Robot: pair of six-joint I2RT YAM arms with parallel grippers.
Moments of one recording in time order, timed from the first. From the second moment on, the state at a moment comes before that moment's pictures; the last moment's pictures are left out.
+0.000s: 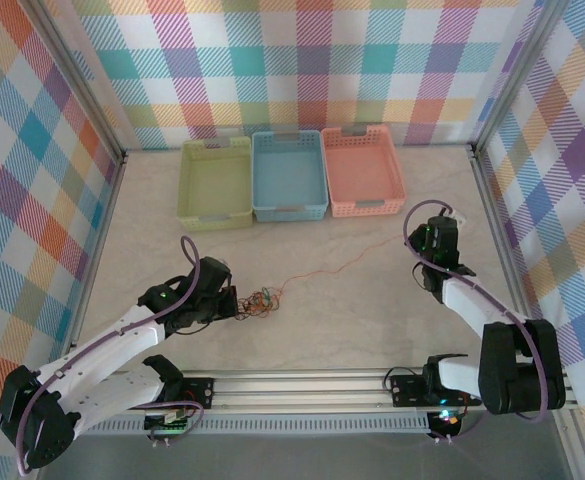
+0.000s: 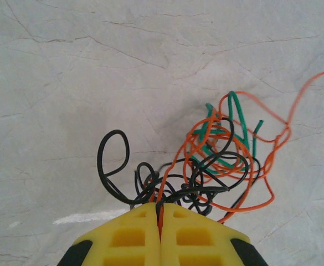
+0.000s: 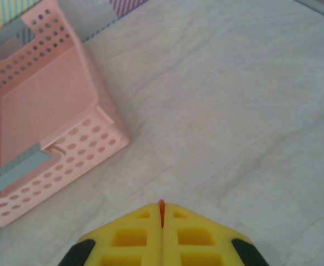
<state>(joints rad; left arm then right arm) -0.66 0.93 0.61 -0.72 -0.04 -0.76 0.08 1.23 0.53 0.16 0.21 0.55</state>
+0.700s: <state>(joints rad) -0.65 0.96 0.79 -0.76 -0.02 -0.71 0.07 1.17 0.59 0.12 -0.13 0.57</state>
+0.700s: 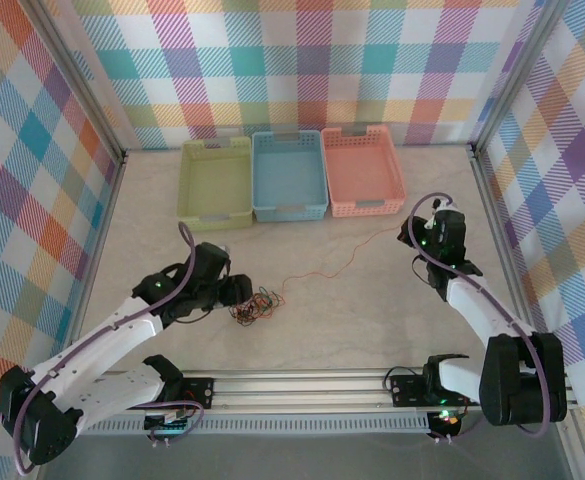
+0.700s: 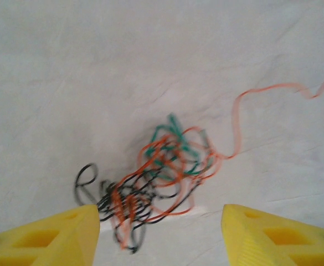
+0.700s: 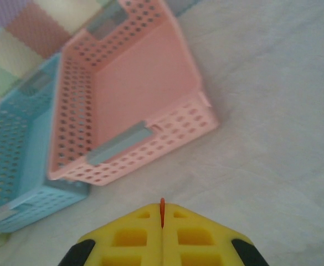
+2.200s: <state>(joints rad) -0.76 1.98 1.64 -0.50 0.34 -0.01 0.07 0.87 0.83 -0.17 -0.75 0.63</state>
